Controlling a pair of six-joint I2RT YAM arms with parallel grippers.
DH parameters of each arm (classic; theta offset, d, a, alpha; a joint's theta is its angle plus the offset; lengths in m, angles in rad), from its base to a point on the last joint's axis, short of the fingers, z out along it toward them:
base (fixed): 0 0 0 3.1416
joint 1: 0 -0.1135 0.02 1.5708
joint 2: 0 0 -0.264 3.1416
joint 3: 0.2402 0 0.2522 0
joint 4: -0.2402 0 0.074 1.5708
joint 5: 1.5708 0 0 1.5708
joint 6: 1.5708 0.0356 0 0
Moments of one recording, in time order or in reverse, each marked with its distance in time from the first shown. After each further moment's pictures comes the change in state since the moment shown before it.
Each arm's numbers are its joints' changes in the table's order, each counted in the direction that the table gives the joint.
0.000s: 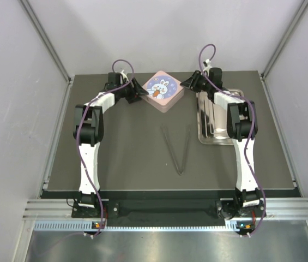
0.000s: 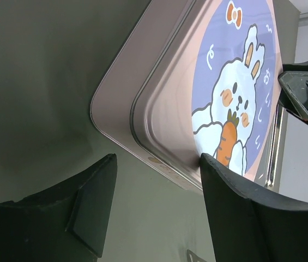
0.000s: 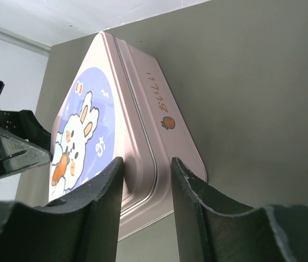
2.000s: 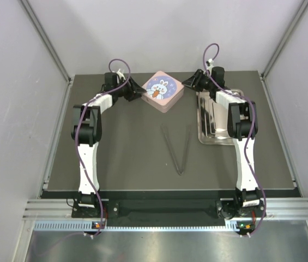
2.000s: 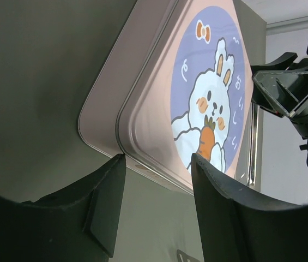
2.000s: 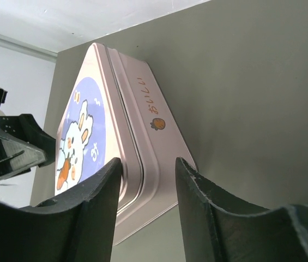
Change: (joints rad) left arm -0.023 -0.018 -0.051 0.140 0.067 -0.072; right arm 0.025 0.037 0.061 -0.026 -0.035 0.060
